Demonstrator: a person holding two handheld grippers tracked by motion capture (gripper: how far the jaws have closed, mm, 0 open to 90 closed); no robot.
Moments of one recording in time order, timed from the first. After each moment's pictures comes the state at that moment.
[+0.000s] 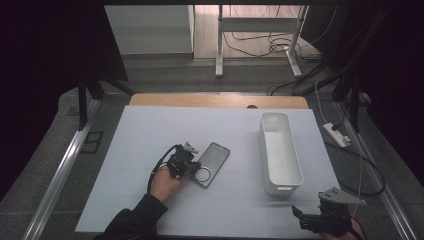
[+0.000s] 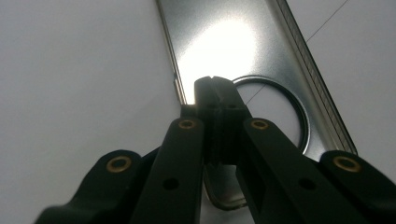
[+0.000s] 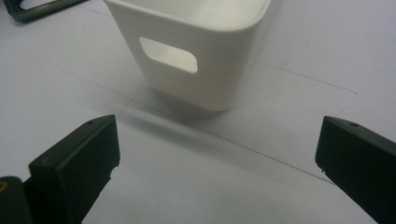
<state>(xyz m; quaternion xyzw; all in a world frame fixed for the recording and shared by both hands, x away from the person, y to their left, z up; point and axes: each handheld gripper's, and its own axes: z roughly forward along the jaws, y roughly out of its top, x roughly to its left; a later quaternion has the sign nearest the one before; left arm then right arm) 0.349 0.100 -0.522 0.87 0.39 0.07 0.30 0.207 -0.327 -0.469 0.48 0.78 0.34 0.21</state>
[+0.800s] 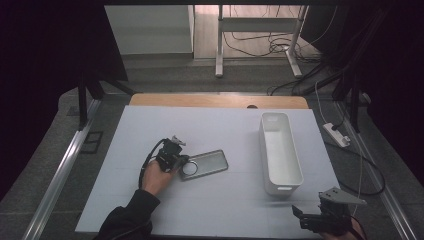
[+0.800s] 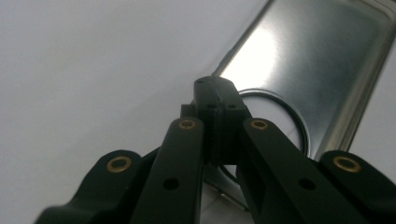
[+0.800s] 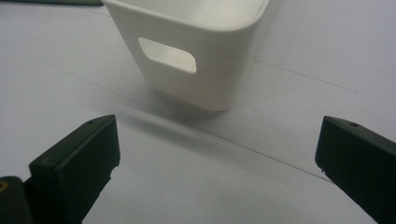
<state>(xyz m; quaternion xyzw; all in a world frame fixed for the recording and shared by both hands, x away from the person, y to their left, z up) 0.370 0.134 -0.523 0.85 0.44 0.08 0.29 0.207 -0.327 -0.469 0.48 0.78 0.34 0.21</state>
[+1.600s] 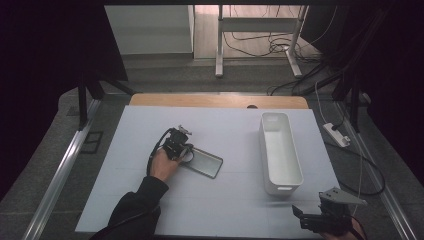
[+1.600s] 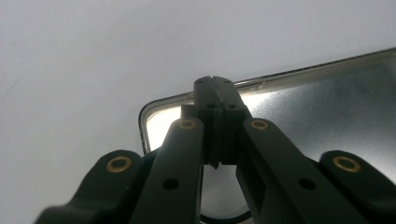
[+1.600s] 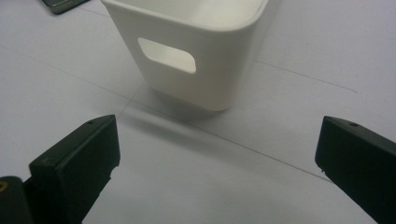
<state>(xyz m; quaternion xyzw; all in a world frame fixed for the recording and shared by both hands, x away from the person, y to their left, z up) 0.411 0.118 -0.524 0.84 0.44 0.12 0.29 0.207 -0.328 -0.469 0.48 0.78 0.34 0.21</state>
